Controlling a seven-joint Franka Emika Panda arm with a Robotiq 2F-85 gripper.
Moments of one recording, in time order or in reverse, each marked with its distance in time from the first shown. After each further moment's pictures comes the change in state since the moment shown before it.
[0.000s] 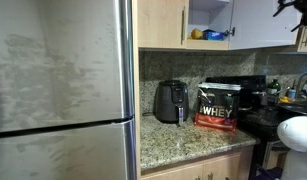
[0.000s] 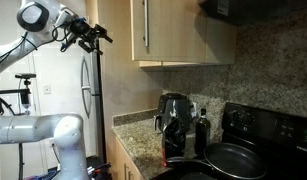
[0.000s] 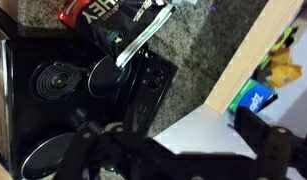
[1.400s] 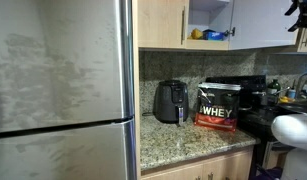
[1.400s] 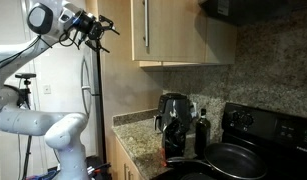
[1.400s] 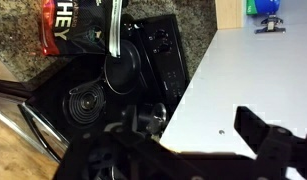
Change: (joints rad) arm -0.325 0.063 -0.033 -0.023 0.123 0.131 0.433
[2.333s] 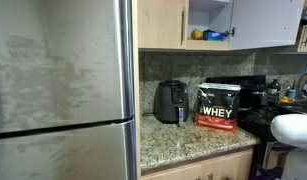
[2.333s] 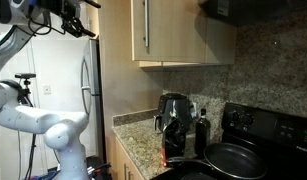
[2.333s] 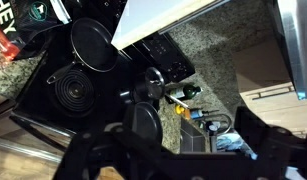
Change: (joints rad) arm -0.054 0.052 -0.298 0.115 -0.093 0.052 0.145
